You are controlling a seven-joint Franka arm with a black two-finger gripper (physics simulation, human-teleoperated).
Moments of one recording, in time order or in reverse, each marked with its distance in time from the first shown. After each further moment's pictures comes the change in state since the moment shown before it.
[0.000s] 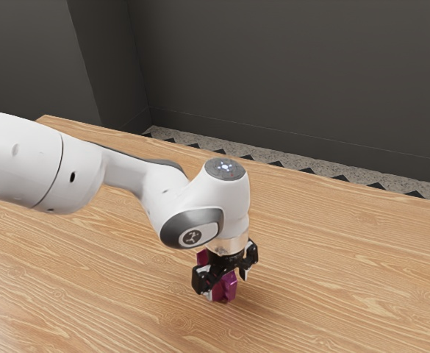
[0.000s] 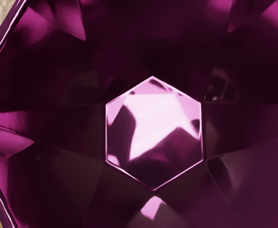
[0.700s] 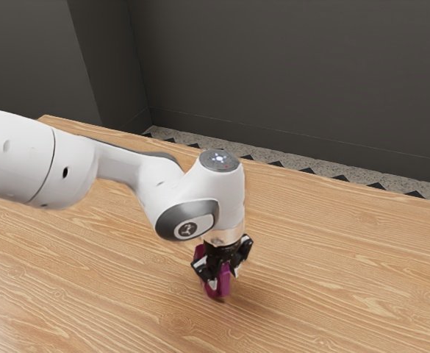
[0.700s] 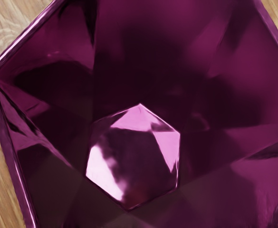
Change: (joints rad) arm -0.001 -0.028 0.027 0.001 0.027 0.001 0.017
